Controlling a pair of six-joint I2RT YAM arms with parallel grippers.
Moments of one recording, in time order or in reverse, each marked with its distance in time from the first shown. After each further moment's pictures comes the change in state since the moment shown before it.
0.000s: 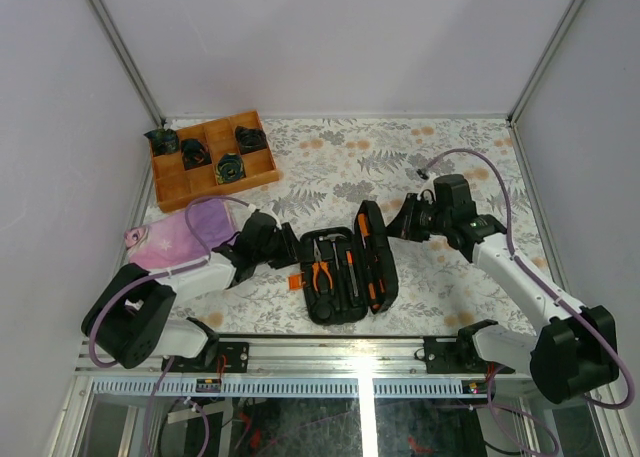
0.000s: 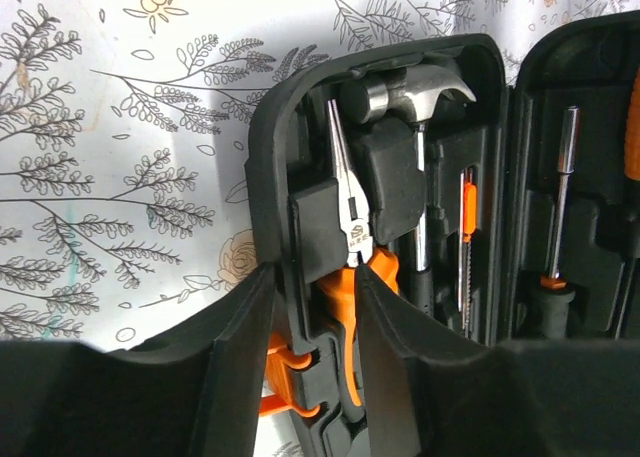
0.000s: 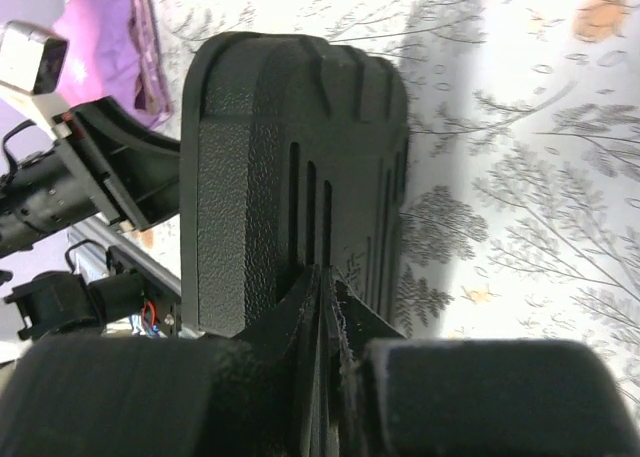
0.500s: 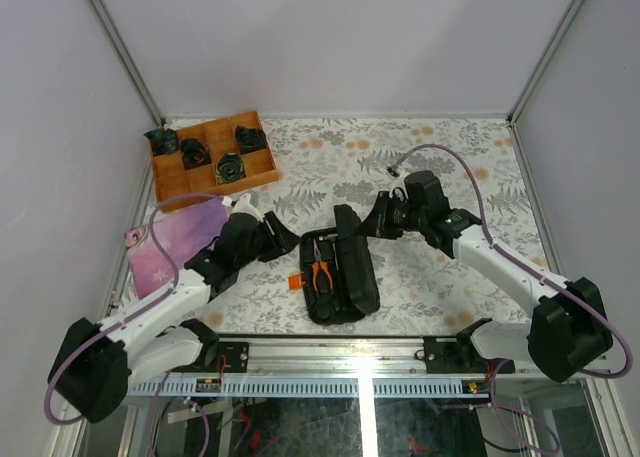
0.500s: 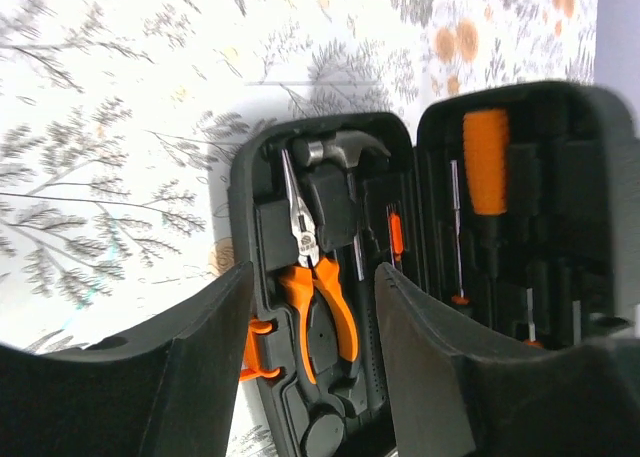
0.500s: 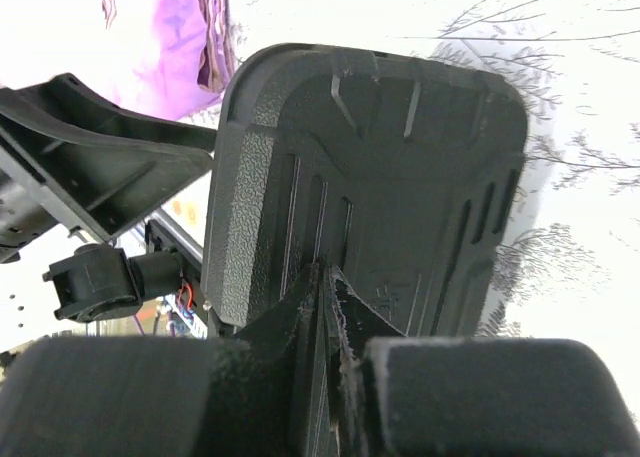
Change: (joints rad) left arm -0.006 -0.282 0.014 -0.142 -0.136 -0.005; right arm 0.172 0.092 0.047 0.132 0.007 0.096
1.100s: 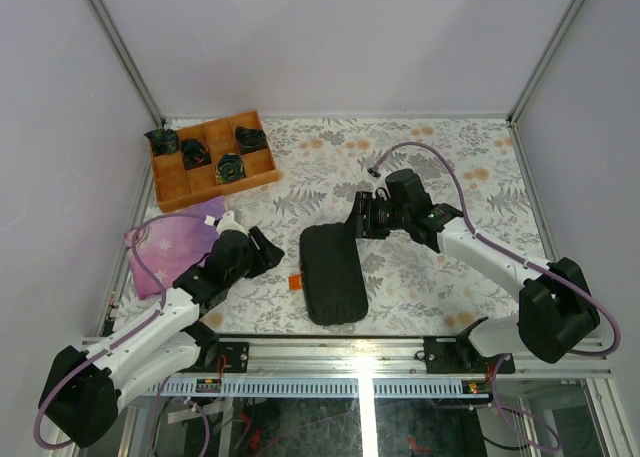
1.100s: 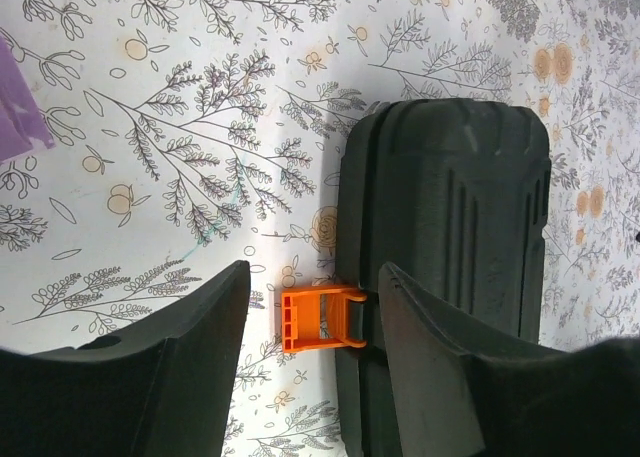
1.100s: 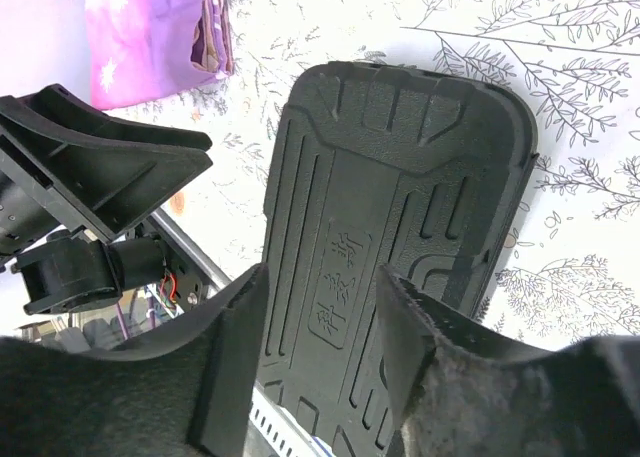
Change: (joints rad) left arm 0.000 -0.231 -0.117 -0.179 -0.172 -0.045; right arm 0.097 0.132 0.076 0.026 0.019 -0.029
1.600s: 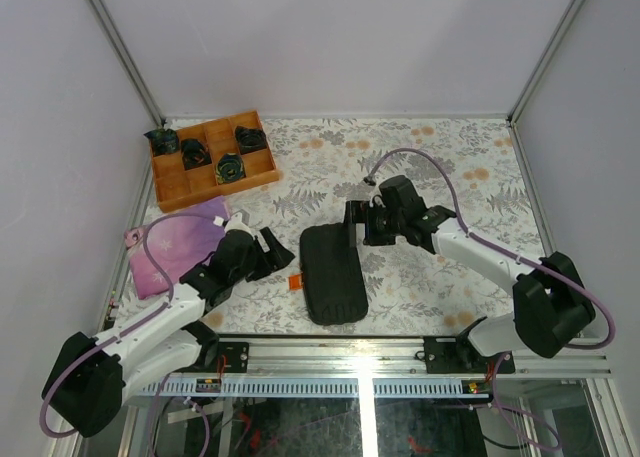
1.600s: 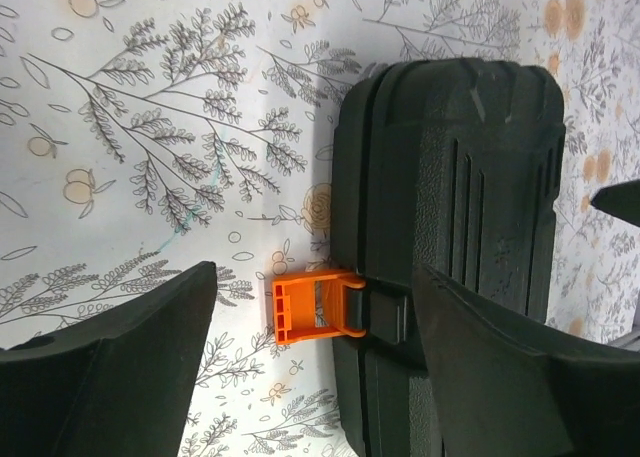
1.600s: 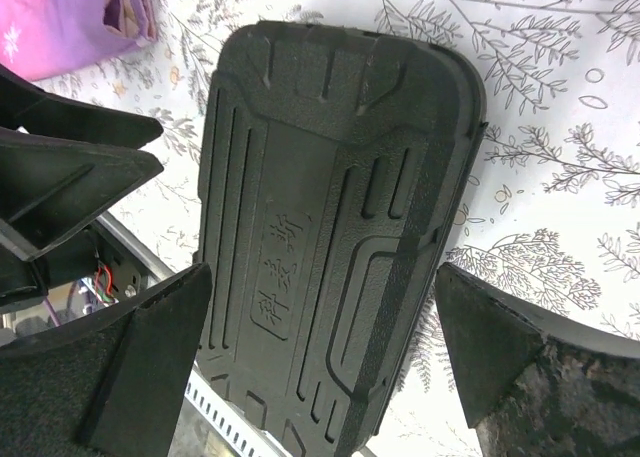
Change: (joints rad) left arm 0.000 0.066 -0.012 0.052 0.071 0.003; right arm 0.025 0.022 -0.006 -0.064 0.085 -0.084
